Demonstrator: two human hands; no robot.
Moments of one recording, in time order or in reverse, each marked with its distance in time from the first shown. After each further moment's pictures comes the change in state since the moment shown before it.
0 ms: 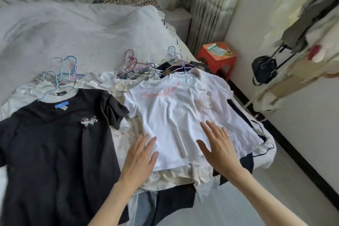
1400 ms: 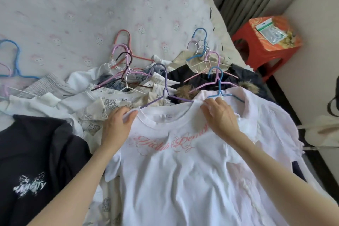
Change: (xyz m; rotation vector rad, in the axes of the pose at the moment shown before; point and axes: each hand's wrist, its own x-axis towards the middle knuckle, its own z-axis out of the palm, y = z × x) left_hand 0.383 -0.181 0.070 -0.294 0.232 -0.403; right_hand 0.432 0.101 0.182 0.095 -0.088 -0.038
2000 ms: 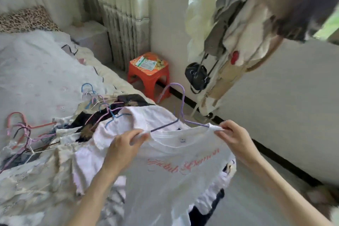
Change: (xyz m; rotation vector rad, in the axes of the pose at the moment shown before) left_hand -0.154 0.298 -0.020 -0.266 -0.434 0.558; right_hand -0.325 0.086 -0.261 0.393 0.425 0.616
